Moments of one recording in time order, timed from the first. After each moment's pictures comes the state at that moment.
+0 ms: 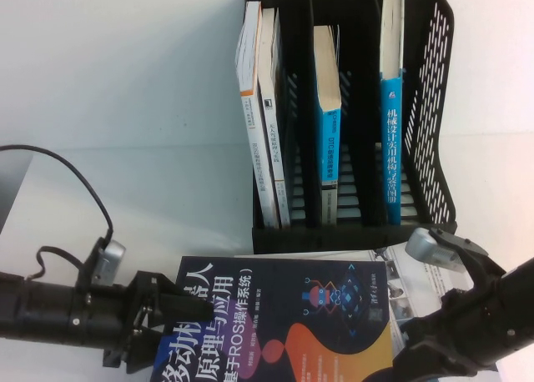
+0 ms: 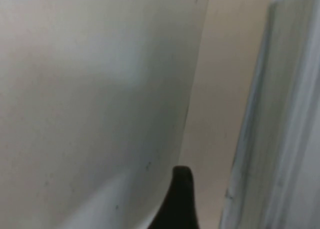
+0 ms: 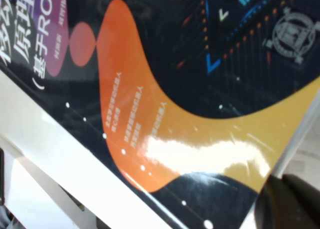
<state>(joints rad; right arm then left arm) 0.34 1.60 -0.74 0.95 0.84 -0.56 0.09 1.90 -0.72 -1.38 1.14 0.95</state>
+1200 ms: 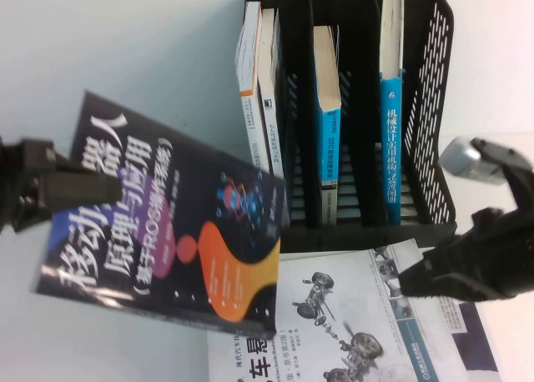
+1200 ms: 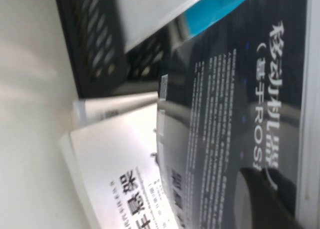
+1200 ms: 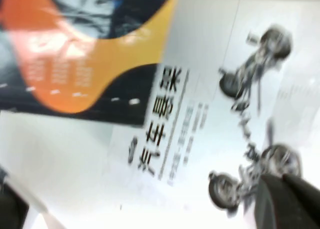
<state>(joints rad) 0.34 1.37 -0.87 0.84 0.82 -0.44 0.19 1.21 -1.00 -1.06 1.20 0.49</state>
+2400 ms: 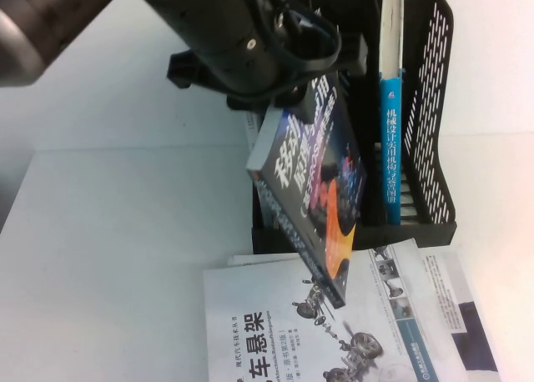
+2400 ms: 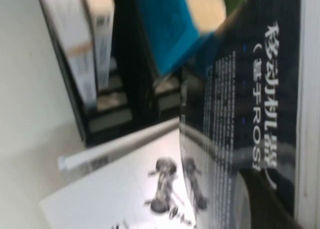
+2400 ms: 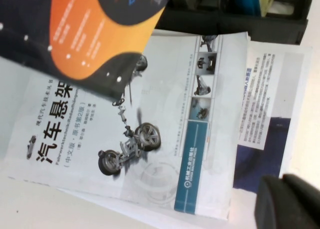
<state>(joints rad) 0.34 0.96 -0.87 0.25 0.91 0.02 -0.67 1.70 -1.99 -0.09 1.30 -0.48</state>
